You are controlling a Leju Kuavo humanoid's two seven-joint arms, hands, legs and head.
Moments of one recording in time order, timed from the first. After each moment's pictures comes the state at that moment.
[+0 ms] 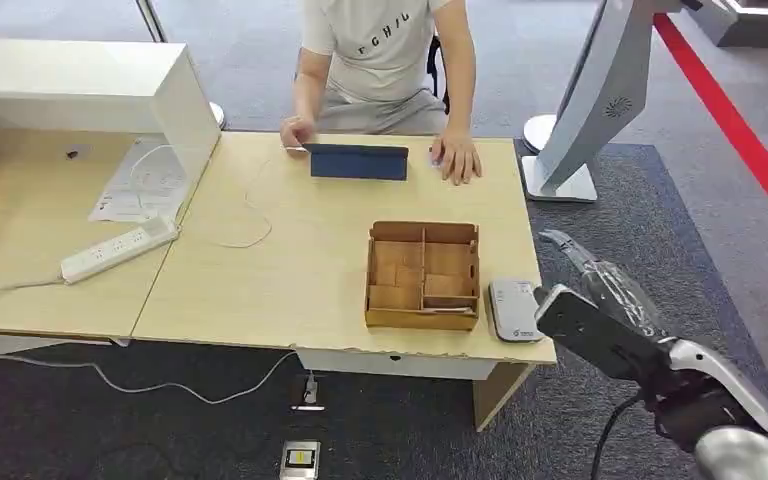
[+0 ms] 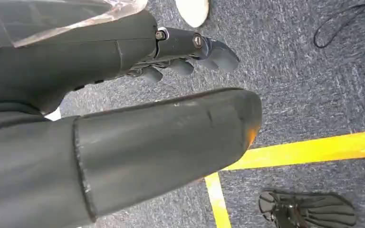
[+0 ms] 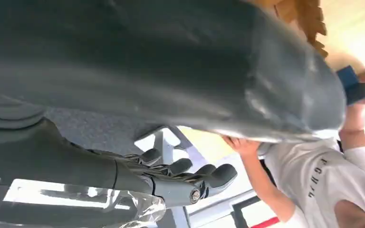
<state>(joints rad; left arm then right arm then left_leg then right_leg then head) -0.18 0.36 -1.27 -0.18 1.25 0.00 -0.06 -0.34 -0.56 0.44 -1.90 0.26 0.30 0.45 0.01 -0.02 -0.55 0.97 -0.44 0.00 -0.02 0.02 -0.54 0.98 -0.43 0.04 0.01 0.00</state>
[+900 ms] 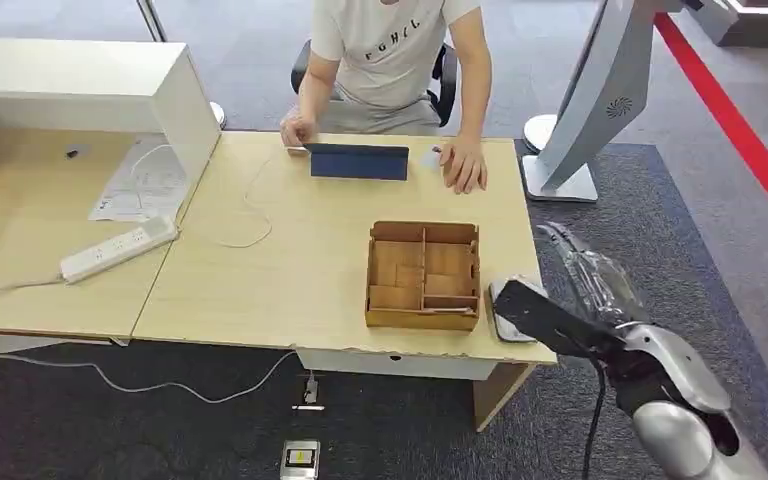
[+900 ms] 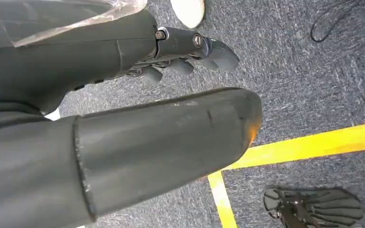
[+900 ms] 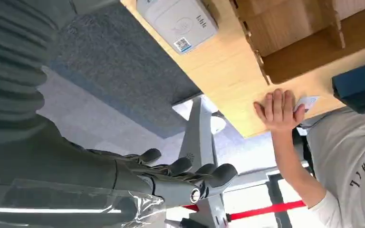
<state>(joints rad) -0.18 0.36 -1.27 -0.18 1.21 -0.02 -0.07 -0.36 -0.44 0.47 -1.75 0.62 0.33 0.45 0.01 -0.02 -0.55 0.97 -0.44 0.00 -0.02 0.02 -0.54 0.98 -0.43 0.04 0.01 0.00</state>
